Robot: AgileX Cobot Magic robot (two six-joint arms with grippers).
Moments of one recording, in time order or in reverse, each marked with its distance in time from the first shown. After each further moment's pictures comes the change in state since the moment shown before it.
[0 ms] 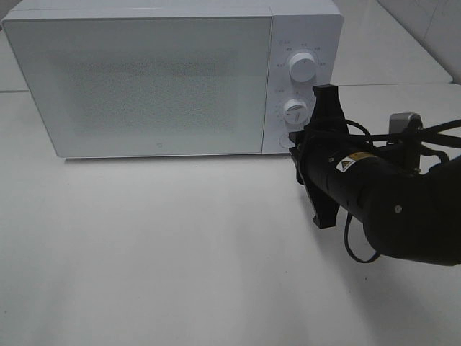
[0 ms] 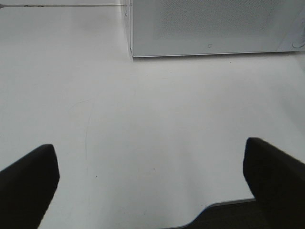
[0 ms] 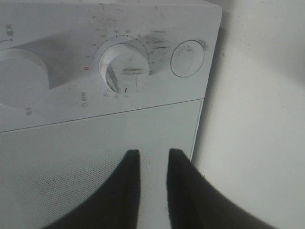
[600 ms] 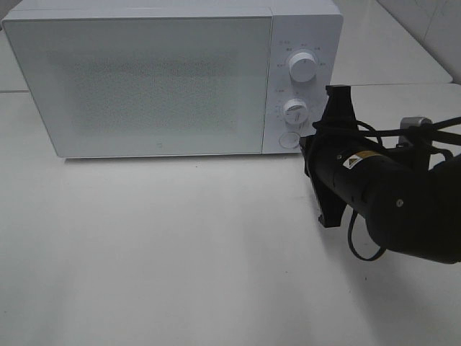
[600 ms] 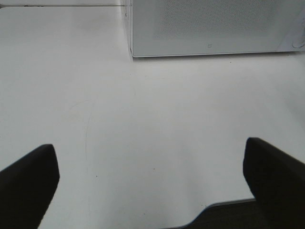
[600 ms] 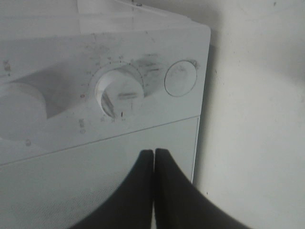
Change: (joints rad) left arm 0.000 0.000 0.000 0.000 0.000 0.000; right arm -0.022 0.003 -0.001 0.052 0.000 0.013
